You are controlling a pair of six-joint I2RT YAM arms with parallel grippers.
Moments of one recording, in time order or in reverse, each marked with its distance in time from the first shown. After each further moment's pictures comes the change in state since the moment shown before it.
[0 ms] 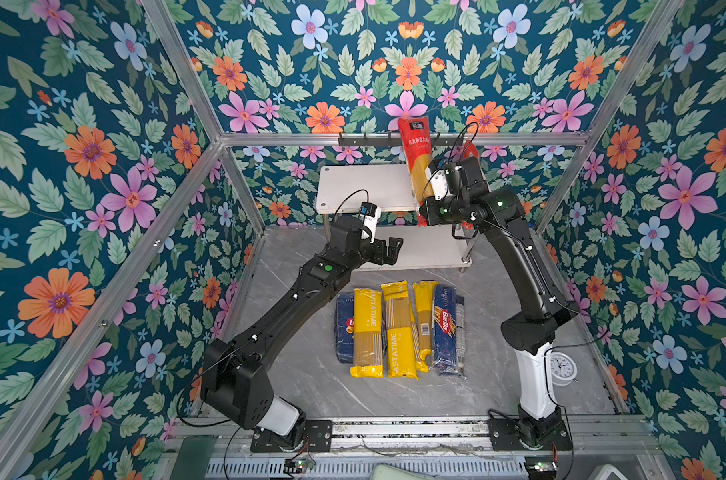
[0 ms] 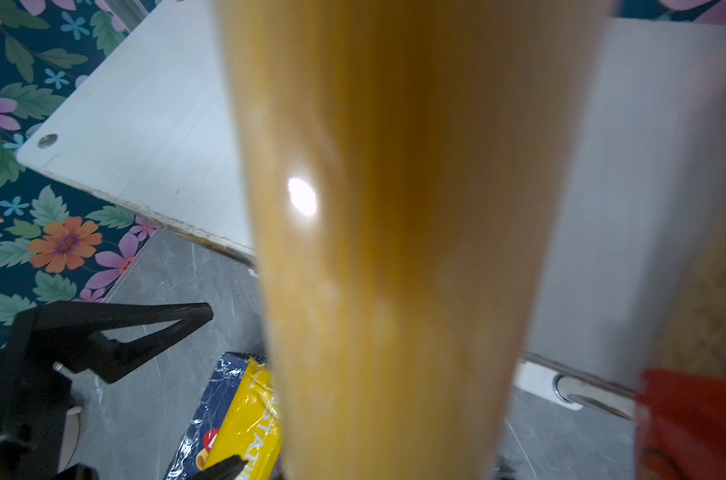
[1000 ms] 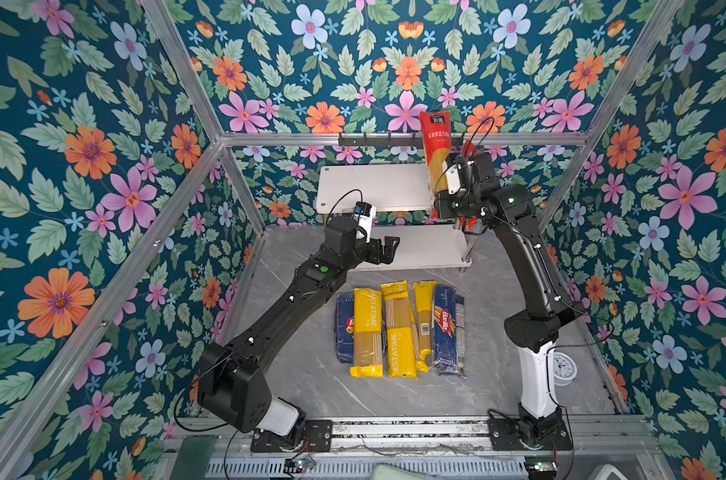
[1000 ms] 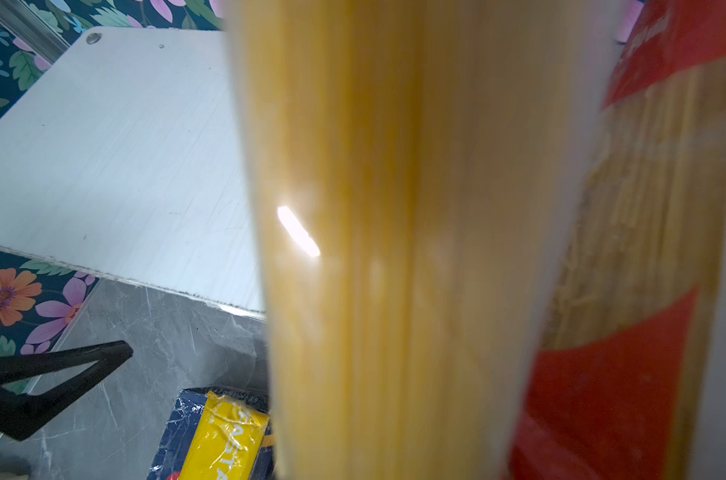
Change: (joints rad) left arm 0.020 -0.031 -0.032 0.019 0.034 -0.026; right arm -0.054 0.000 0.026 -0.014 0.073 0.028
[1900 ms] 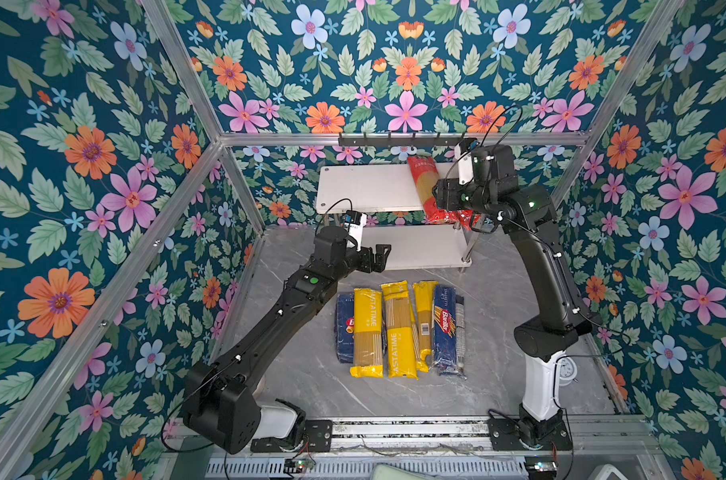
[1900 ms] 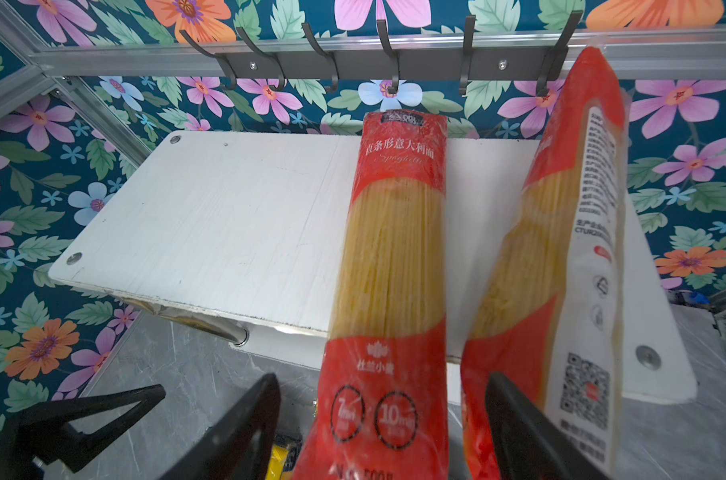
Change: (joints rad) left arm 0.026 -0.119 -0.126 -0.002 -0.016 0.000; right arm 0.032 -0.116 -0.046 0.068 0.051 0.024
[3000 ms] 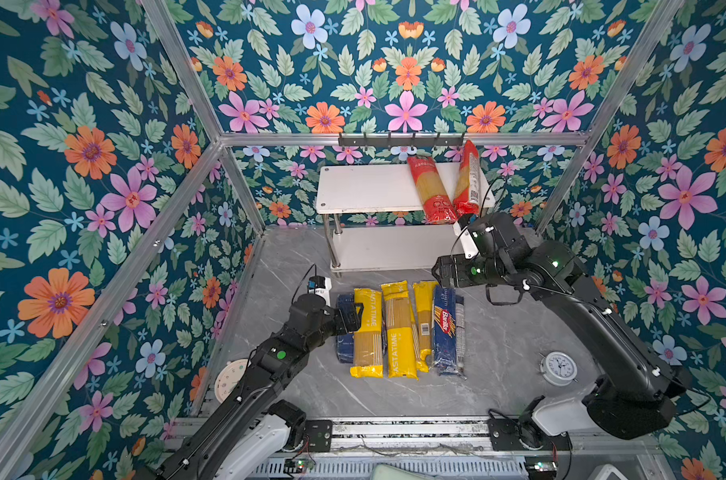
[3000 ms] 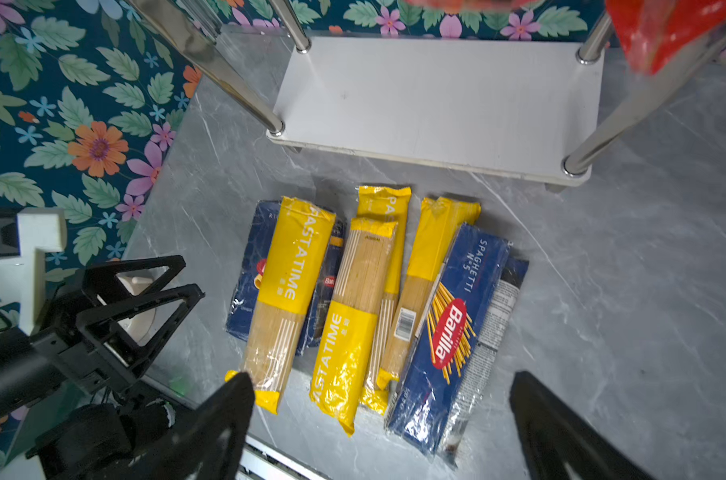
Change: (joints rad) left arm -0.090 -0.562 -0.541 -0.270 -0.138 -0.387; right arm 0.200 -0.589 -0.882 -0.072 -0.053 0.246
